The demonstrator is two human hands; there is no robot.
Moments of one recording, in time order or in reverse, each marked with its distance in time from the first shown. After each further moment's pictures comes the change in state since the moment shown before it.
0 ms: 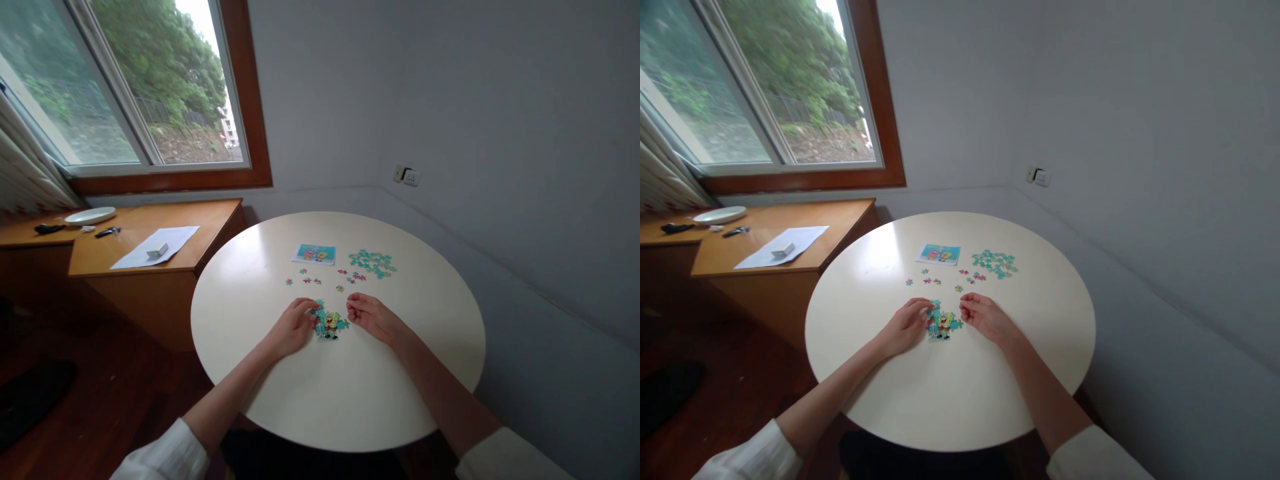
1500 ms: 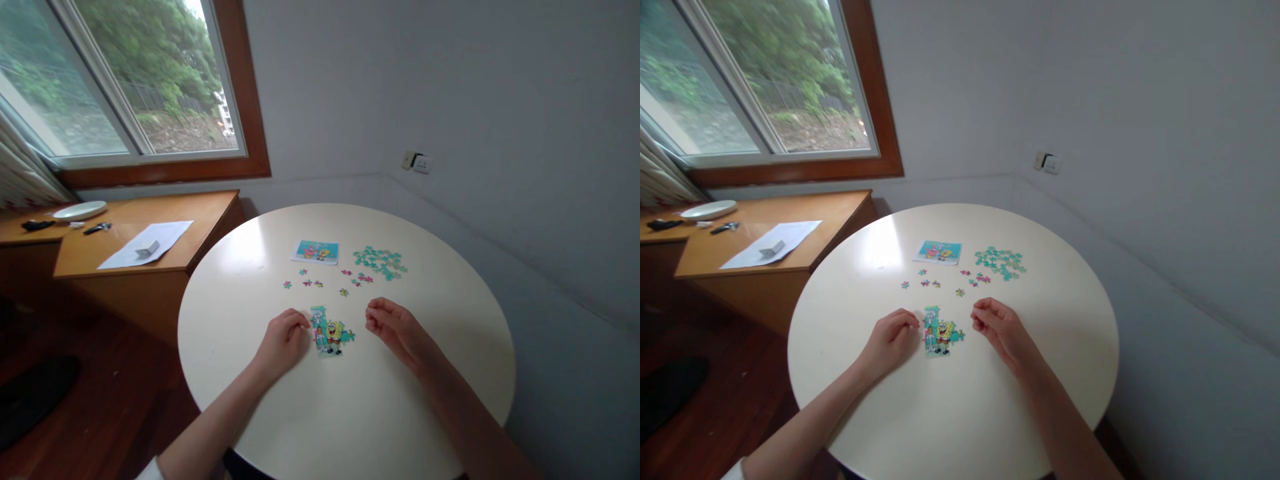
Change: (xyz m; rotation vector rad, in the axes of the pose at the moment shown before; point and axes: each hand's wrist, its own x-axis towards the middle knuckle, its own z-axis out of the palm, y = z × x) left_hand -0.004 0.008 -0.004 0.003 0.162 -0.141; right_hand -0.028 -0.017 0.014 -0.076 0.166 -0.141
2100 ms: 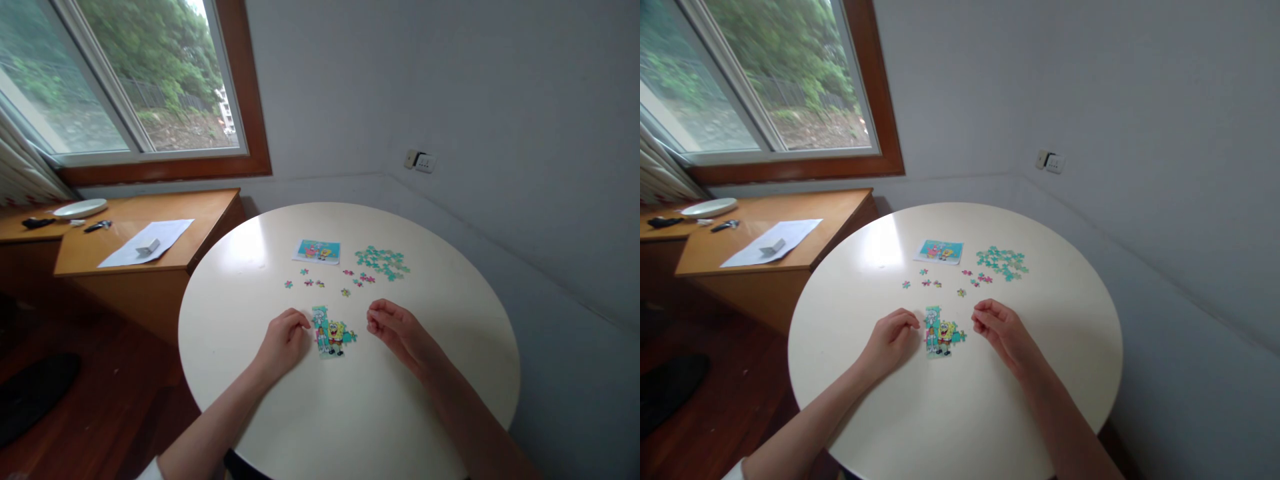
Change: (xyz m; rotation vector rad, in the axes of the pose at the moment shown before) left_hand 0.000 -0.004 0.001 -0.005 -0.005 -0.025; right_hand 0.000 -0.001 0.001 -0.017 -0.016 0.017
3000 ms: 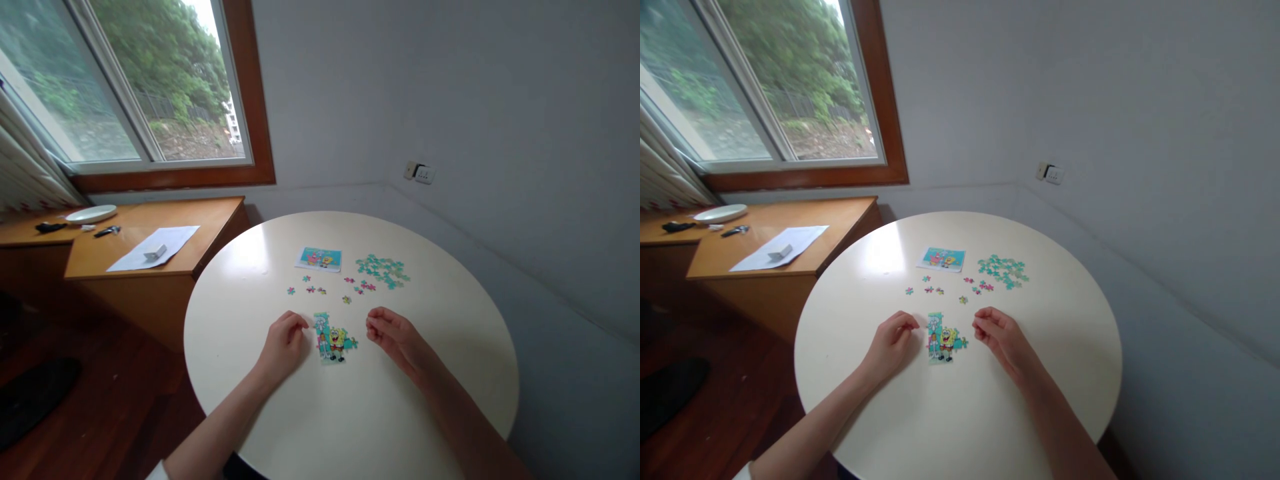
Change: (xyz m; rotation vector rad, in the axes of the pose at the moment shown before) left_hand 0.001 0.000 -0.001 0.006 0.083 -0.055; right_hand 0.006 0.009 -0.005 0.009 0.007 -0.018
